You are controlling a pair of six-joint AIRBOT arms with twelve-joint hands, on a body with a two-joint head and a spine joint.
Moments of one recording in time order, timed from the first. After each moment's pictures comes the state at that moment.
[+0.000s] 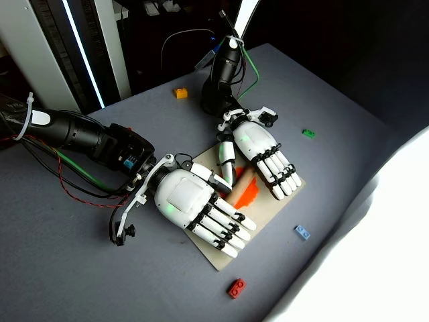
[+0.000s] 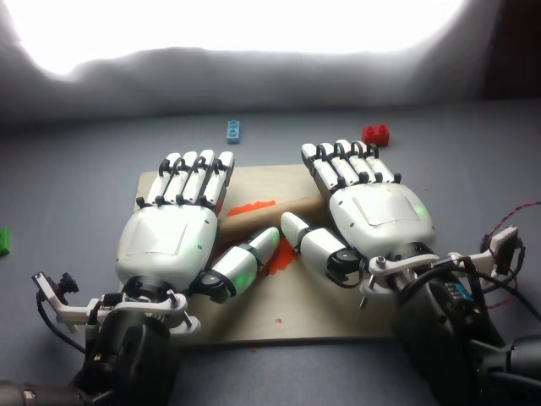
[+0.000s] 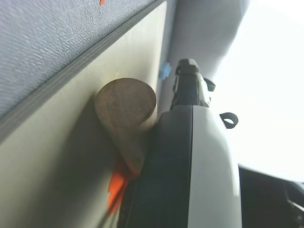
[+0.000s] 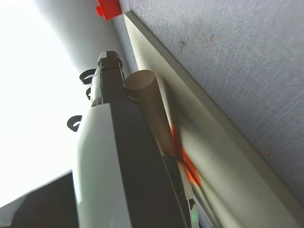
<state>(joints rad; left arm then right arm) 0.83 -1.53 1.33 -0.75 -1.26 1.42 -0.68 -1.64 1.34 0.87 1.07 -1.53</state>
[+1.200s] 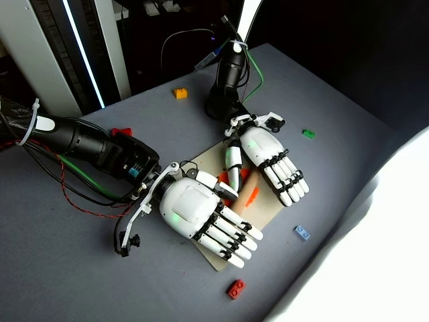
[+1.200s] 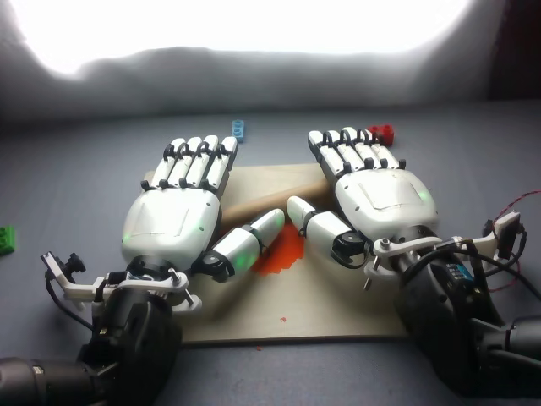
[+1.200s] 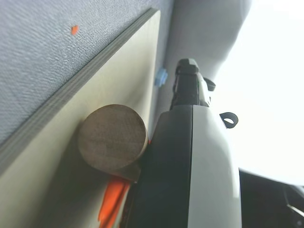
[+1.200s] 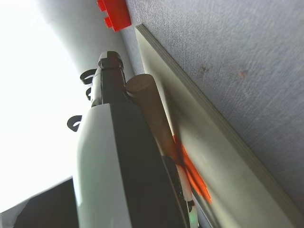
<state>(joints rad) 0.80 -1.56 1.44 -0.73 -1.20 1.36 -0.66 -1.64 1.40 0.87 1.03 -1.50</state>
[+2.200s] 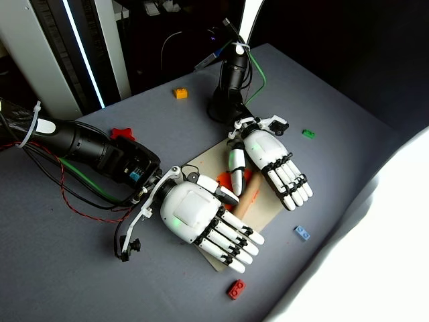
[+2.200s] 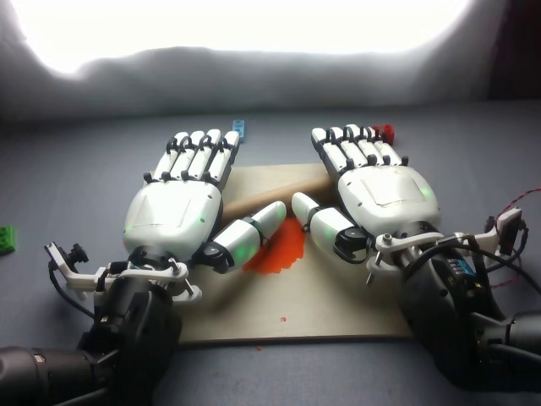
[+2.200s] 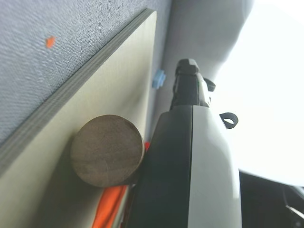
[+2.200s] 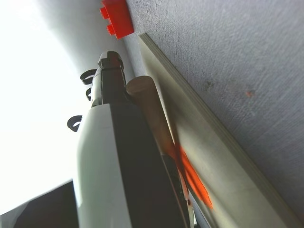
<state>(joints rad) 0.79 -1.57 1.48 -0.72 -1.16 1.36 -0.66 -1.64 1.42 0.87 1.01 -1.49</state>
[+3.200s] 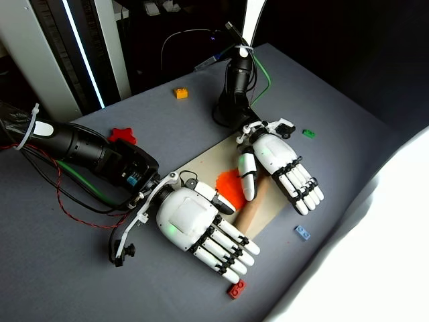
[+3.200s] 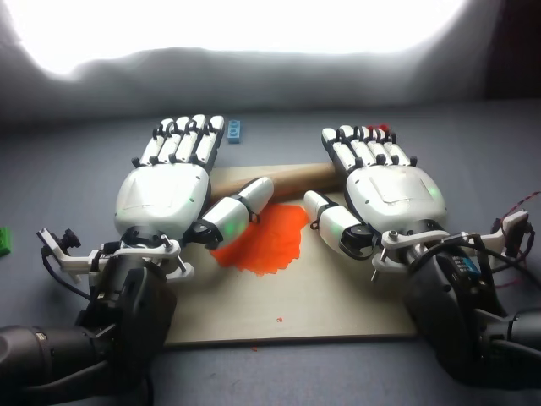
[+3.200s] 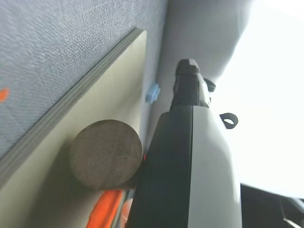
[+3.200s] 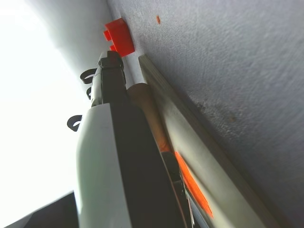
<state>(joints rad) 0.77 -1.59 1.56 -0.76 -1.11 1.35 -0.66 -1.64 1.44 0.90 1.01 -1.48</state>
